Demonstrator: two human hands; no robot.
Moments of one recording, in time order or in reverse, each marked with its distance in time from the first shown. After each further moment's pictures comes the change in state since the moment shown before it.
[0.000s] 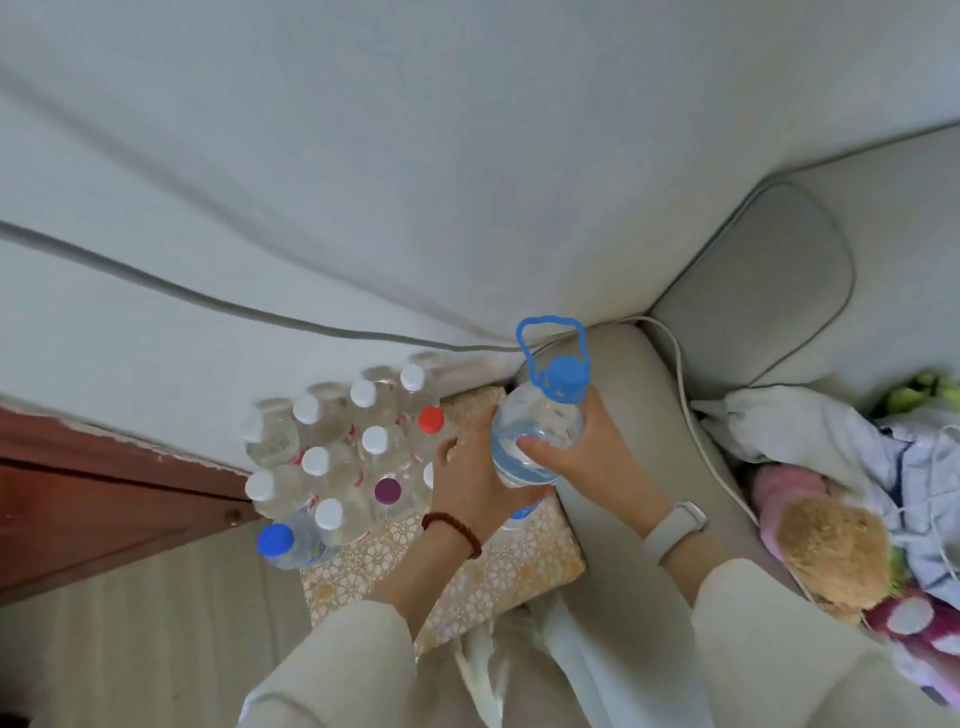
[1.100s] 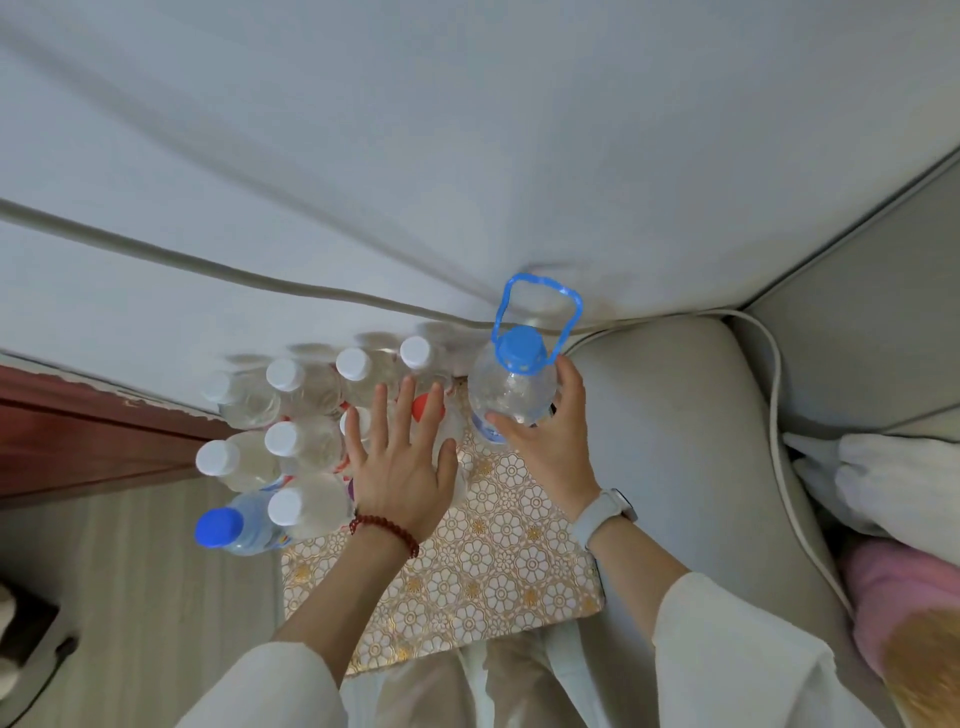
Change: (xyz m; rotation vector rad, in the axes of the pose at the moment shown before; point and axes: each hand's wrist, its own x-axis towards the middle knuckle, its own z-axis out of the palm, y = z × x) left_hand 0.035 -0.089 0.016 0.688 0.226 -0.177; right_hand 0.088 0.084 0.068 0.207 0.051 -0.140
